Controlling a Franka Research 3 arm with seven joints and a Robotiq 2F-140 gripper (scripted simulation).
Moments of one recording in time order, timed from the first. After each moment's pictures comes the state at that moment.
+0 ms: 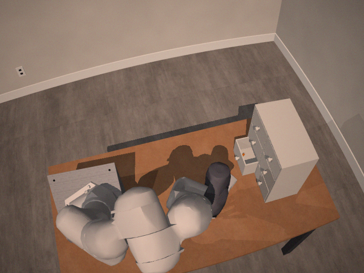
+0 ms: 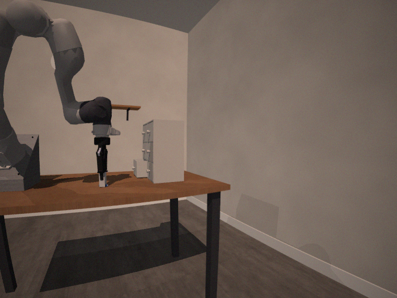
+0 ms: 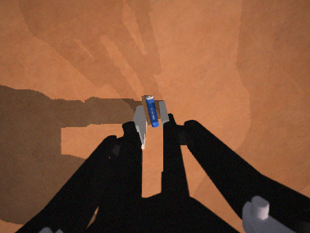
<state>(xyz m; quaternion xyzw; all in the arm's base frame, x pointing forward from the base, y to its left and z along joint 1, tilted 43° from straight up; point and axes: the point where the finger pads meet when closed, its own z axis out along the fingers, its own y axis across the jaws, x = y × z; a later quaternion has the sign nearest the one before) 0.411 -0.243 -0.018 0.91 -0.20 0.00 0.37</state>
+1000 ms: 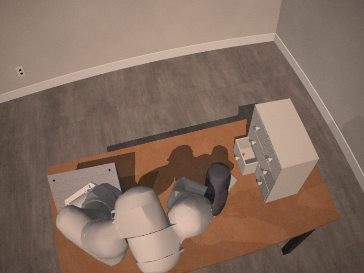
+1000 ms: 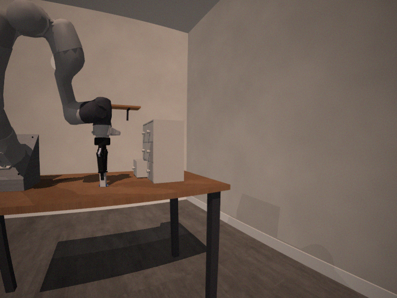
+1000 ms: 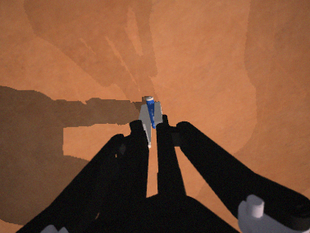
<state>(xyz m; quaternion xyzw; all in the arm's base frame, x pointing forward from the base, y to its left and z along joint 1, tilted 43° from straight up) 0.413 -0.243 -0.019 0.91 -0.20 0.00 0.37</state>
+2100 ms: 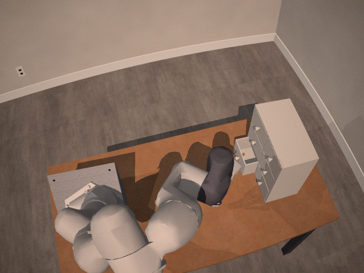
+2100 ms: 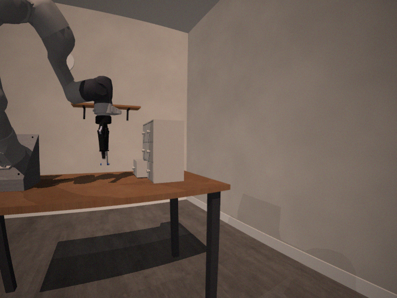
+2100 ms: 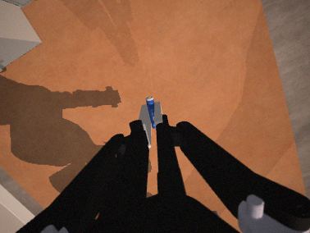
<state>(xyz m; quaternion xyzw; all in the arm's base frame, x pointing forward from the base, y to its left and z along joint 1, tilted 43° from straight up) 0.438 -0.171 0.049 0.91 -0.20 0.02 0.36</state>
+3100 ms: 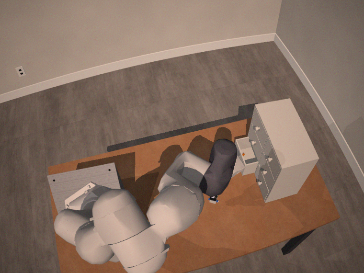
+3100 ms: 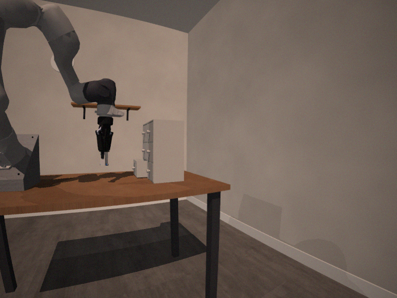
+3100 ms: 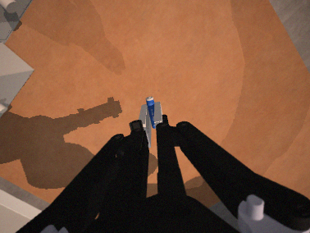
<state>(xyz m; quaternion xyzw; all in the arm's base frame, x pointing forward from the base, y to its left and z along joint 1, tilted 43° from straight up) 0.438 -0.160 0.034 0.86 -0.35 0.05 0.37</state>
